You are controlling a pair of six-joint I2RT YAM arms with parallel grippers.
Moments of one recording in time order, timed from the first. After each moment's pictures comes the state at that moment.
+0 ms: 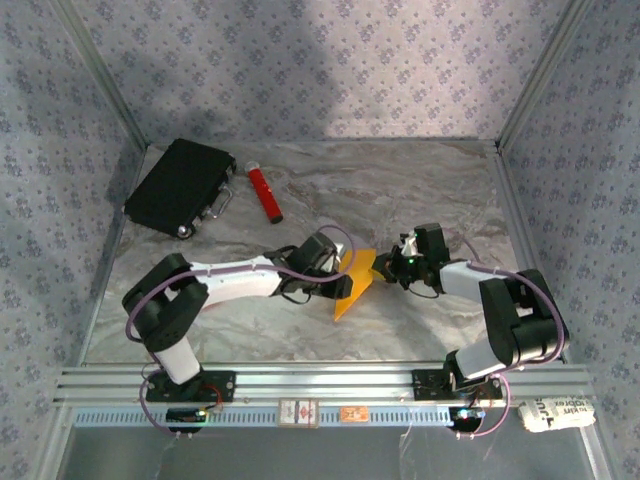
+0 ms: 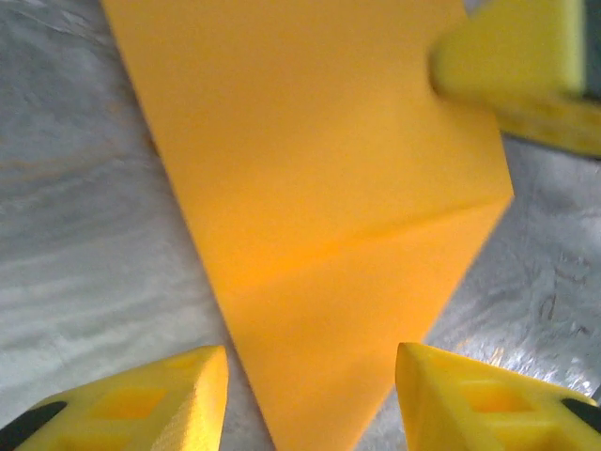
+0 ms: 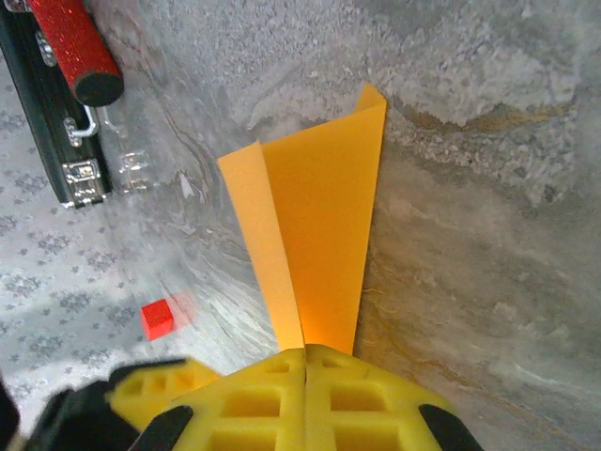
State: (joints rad) left arm -0.96 1.69 0.96 -0.21 0.16 -0.63; right arm 0.24 1.47 0.53 0.10 -0.68 0.95
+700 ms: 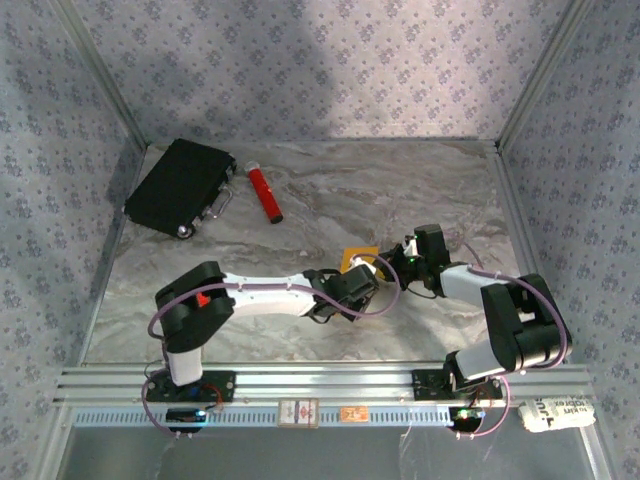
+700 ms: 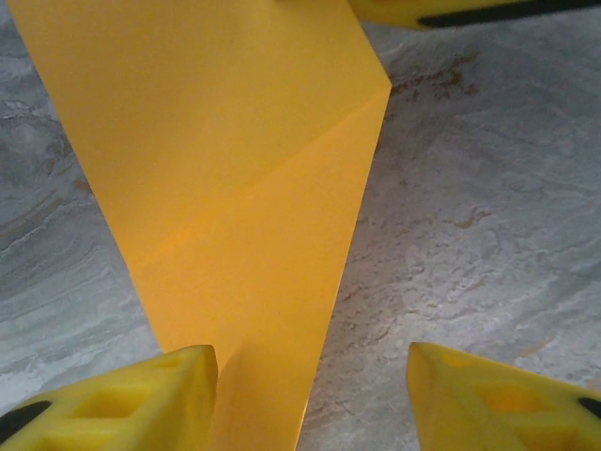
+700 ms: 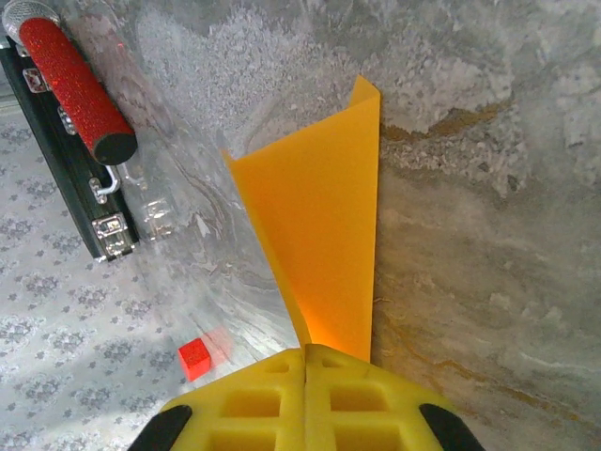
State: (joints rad) left arm -1.20 1.84 1.16 -0.39 -0.28 -0.47; right arm 0.25 1.44 0.51 0.14 -0.62 1.13
